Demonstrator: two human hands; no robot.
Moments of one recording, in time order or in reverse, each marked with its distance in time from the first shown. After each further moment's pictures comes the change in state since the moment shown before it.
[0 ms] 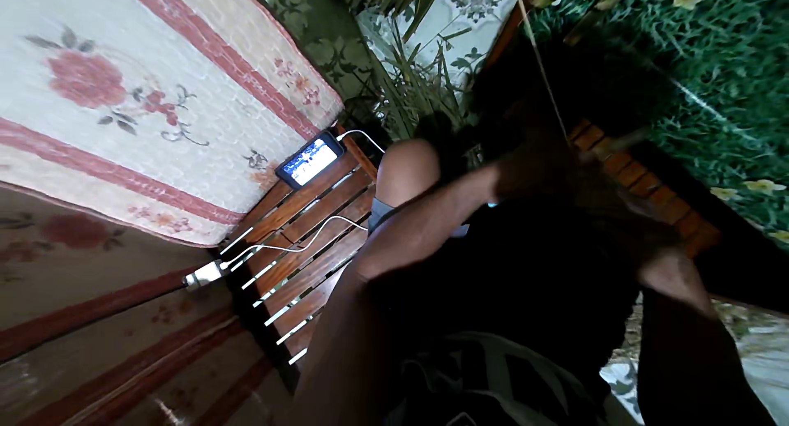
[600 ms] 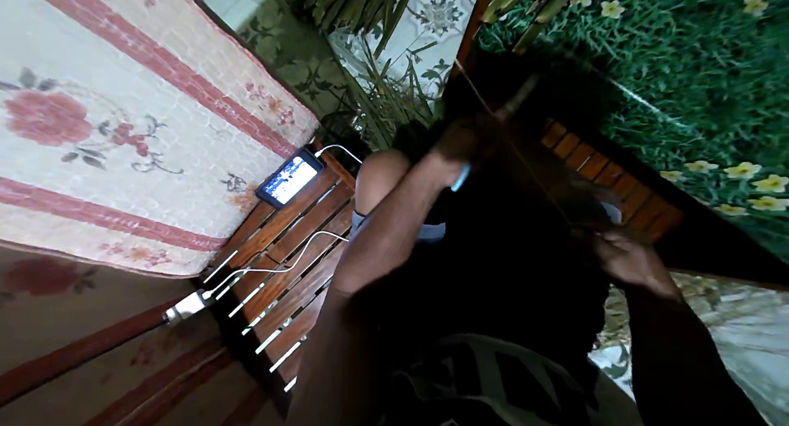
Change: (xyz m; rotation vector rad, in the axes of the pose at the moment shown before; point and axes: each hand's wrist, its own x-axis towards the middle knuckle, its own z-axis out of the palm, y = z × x) left_hand 0.010 0.001 -0.033 -0.323 0.190 -0.023; right_hand -0.025 0.033 -0.004 0.141 -0.022 0.076
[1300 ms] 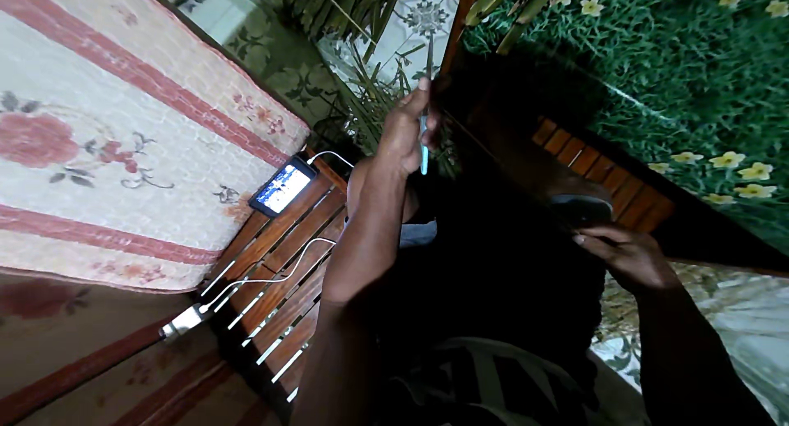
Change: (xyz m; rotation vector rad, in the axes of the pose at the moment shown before) left_hand 0.004 0.016 -0.049 -0.186 0.031 0.336; right_hand -0.010 0.036 -0.012 -0.070 0.110 -0.027
